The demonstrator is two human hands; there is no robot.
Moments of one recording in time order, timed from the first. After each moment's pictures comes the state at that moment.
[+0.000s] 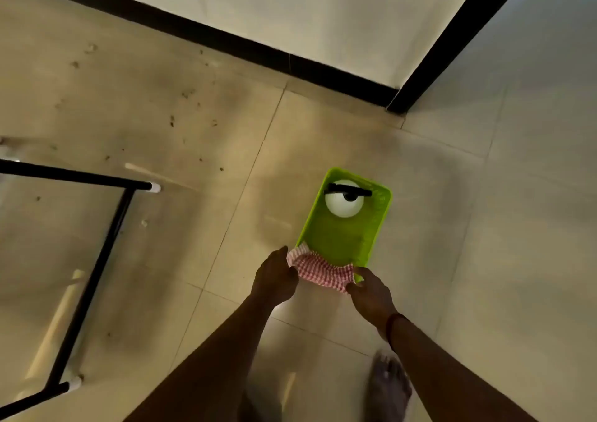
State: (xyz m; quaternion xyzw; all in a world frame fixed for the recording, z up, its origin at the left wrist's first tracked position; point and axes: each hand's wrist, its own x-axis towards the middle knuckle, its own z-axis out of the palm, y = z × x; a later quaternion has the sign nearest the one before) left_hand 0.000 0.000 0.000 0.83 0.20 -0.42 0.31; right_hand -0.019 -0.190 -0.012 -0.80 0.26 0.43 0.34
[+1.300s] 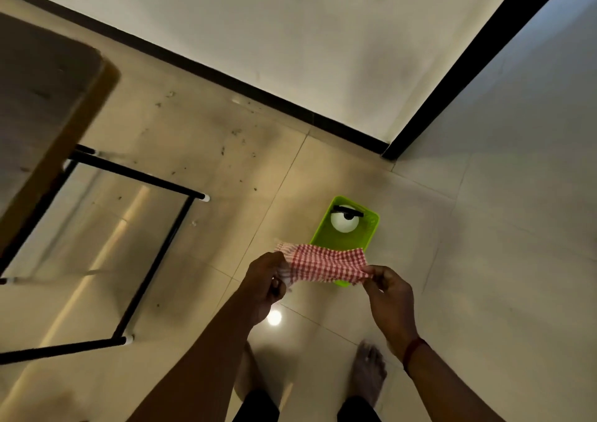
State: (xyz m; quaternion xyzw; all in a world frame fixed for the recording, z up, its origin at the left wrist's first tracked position) left_hand -0.036 0.034 0.221 0.45 0.50 -0.25 0.70; right_hand -0.042 -0.192 0.211 -0.81 0.23 0.17 0.51
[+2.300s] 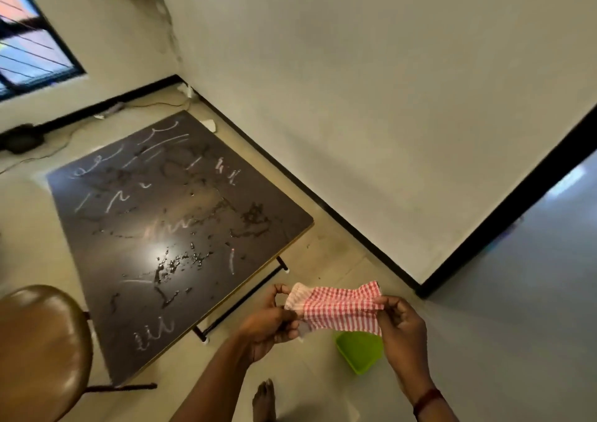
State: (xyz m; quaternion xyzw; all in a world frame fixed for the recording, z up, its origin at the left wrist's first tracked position) left_hand -0.179 0.051 0.659 0.50 0.39 -0.11 0.77; right_hand -0.071 -0.166 0.637 -0.78 -0.02 0.15 0.60
